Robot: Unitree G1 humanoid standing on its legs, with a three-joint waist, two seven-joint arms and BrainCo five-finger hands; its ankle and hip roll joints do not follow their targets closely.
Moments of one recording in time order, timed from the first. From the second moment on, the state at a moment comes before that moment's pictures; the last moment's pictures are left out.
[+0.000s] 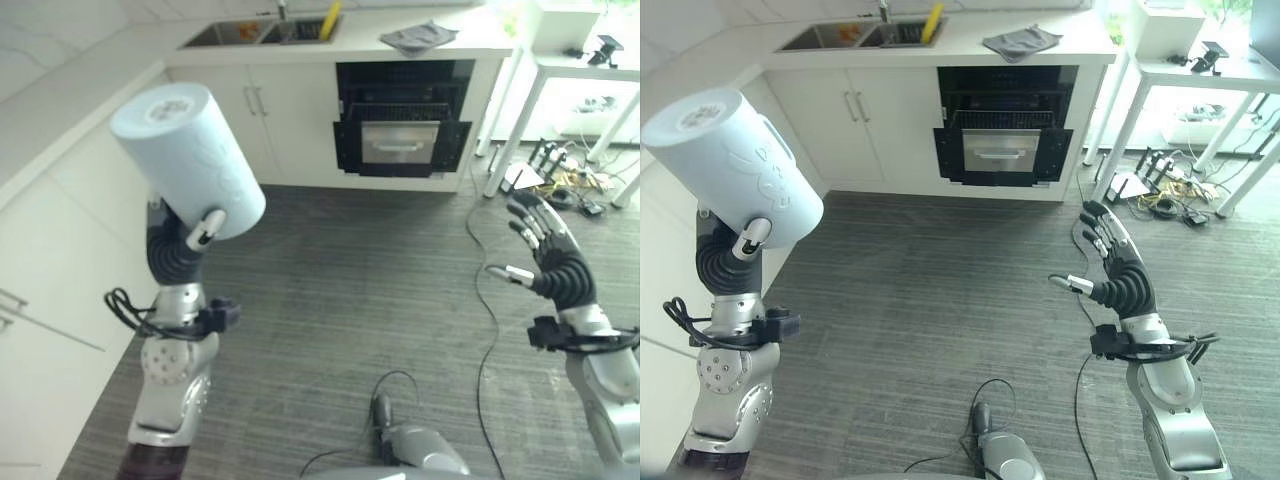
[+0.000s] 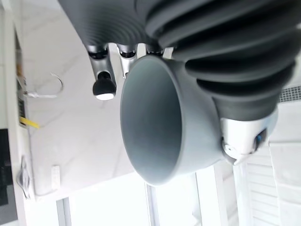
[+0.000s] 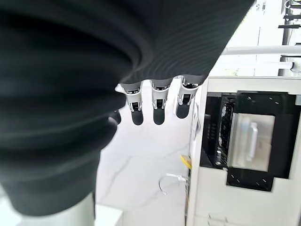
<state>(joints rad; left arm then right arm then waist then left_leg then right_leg) 0.03 0.40 0.01 -0.38 -0.33 -0.42 0.22 0.15 -0.57 -0.11 -0.35 0.33 -0.20 0.04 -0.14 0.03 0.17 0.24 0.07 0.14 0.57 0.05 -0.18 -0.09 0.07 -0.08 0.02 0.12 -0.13</state>
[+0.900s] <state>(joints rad) -0.02 0.42 0.01 -0.34 -0.28 -0.42 0.21 0.14 -0.53 -0.08 -0.40 0.33 -0.16 0.08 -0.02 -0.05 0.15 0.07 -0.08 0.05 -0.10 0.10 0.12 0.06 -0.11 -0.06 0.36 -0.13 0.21</state>
